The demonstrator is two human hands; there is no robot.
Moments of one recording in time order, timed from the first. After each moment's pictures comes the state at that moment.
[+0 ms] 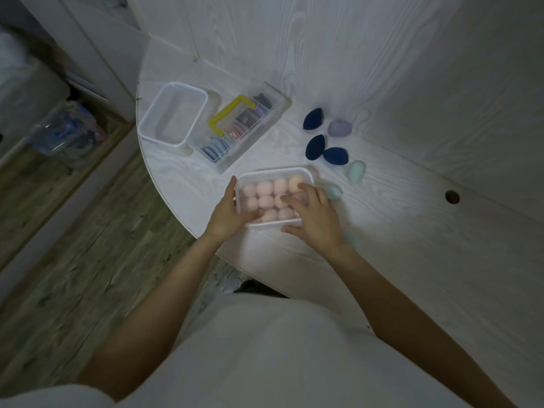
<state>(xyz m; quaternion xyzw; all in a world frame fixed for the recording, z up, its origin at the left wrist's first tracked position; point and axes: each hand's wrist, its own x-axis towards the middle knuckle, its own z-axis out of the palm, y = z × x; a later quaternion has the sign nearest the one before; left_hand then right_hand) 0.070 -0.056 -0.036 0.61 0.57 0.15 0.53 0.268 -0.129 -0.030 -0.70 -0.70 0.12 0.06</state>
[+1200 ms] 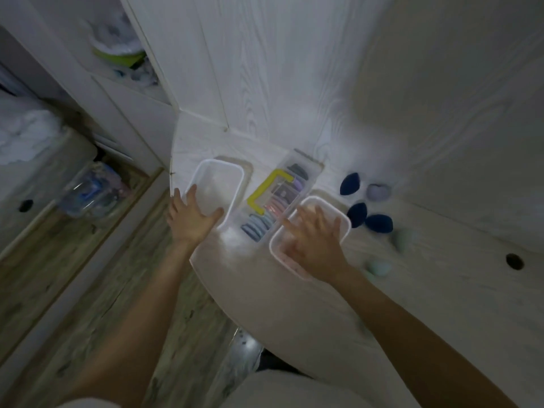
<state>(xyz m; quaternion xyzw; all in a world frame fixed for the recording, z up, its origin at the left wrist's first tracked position) -0.022 0.147 -0.038 0.65 0.72 0.09 0.22 0.218 0.010 -0.033 -0.69 -0.70 0.17 0.00</state>
